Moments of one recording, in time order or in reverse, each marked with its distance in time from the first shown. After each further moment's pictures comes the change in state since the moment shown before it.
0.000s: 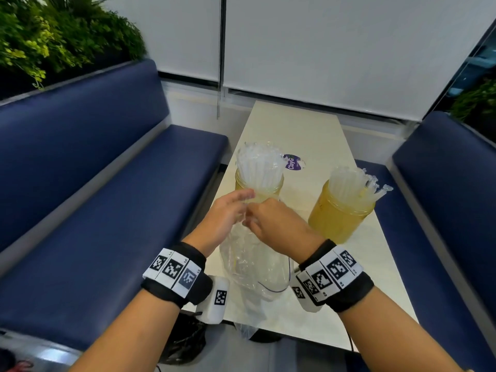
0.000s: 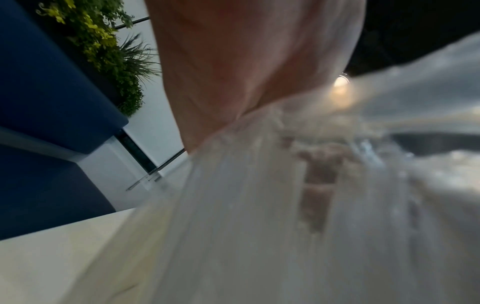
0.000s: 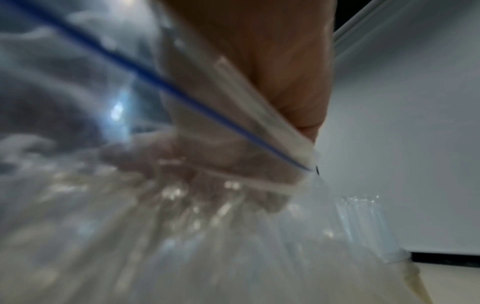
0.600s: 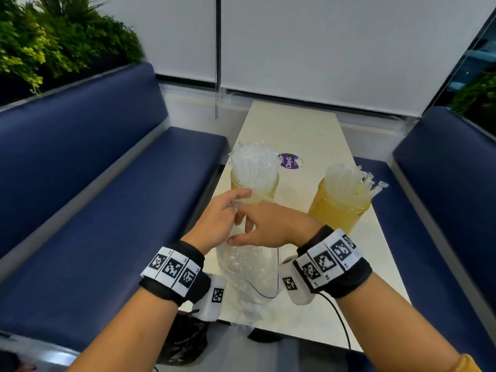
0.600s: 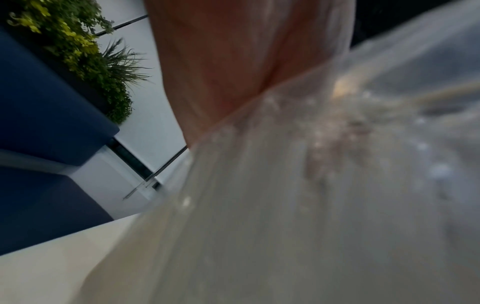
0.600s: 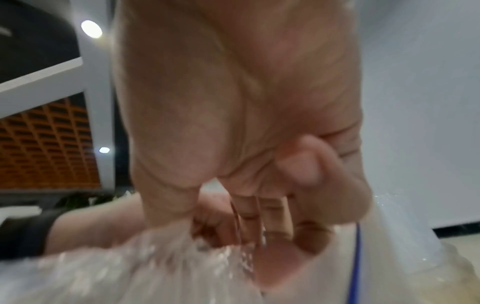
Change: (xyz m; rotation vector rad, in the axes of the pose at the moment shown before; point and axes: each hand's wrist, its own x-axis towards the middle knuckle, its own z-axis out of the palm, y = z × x) left_hand 0.006 -0.008 0.004 0.256 0.044 0.086; right_hand 0.003 0.004 -0.019 0.252 -0.374 0.044
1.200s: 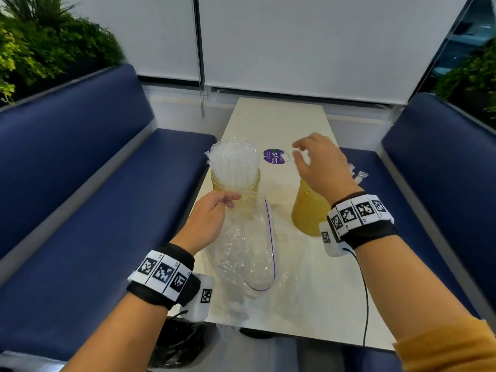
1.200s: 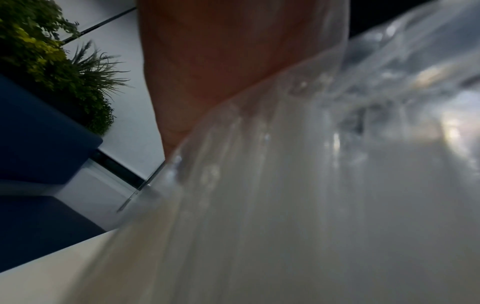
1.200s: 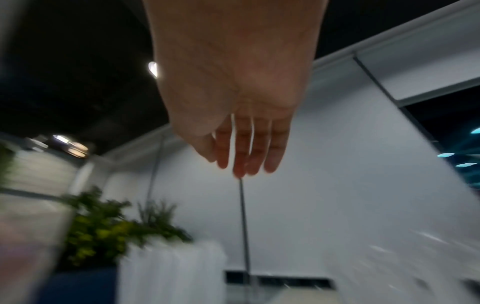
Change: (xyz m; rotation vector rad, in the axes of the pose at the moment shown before) left_hand 0.009 0.007 0.026 0.214 0.035 0.022; right_hand -0.015 0.144 -0.065 -0.168 0.952 0.123
